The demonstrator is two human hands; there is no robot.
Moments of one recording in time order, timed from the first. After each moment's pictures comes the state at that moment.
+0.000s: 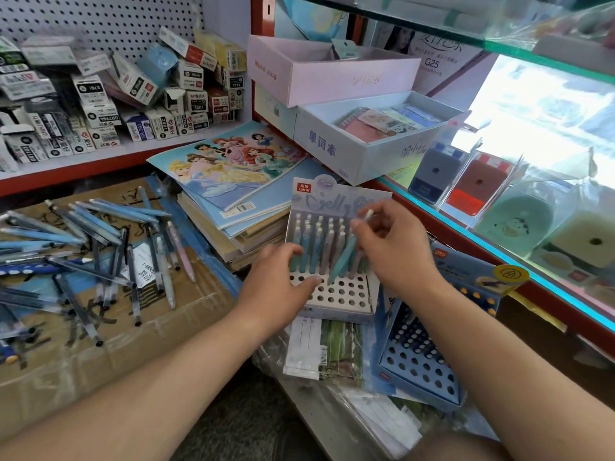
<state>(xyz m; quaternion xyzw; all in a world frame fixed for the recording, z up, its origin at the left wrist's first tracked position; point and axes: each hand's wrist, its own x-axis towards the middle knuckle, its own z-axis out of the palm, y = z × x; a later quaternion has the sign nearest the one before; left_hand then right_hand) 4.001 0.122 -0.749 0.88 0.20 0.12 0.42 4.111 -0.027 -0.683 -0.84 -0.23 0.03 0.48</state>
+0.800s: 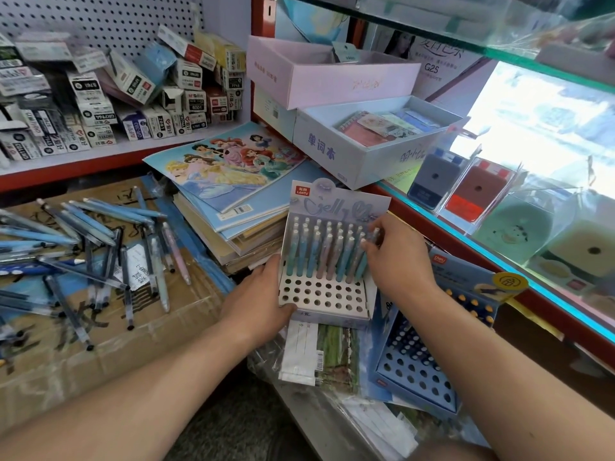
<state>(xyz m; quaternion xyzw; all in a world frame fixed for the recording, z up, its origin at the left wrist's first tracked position) 4.000 0.139 -0.784 0.92 0.20 0.07 0.32 4.128 -0.028 -0.697 -0.93 -0.20 -0.03 0.31</state>
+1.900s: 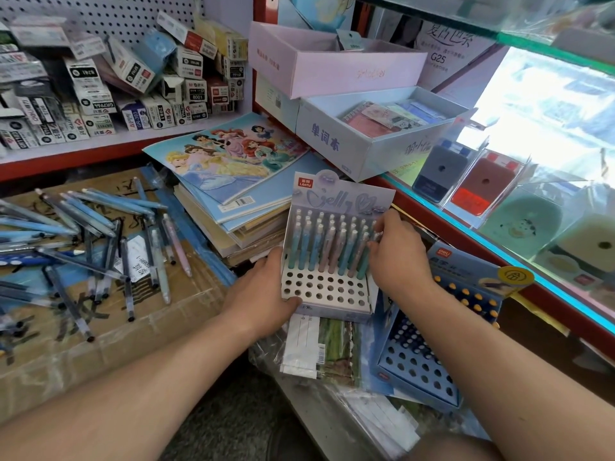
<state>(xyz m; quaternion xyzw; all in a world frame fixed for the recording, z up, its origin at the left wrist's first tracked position) 4.005 0.141 -0.790 0.93 0.19 0.06 0.31 4.133 -0.026 -0.711 -0.94 -0.20 -0.03 0.26</state>
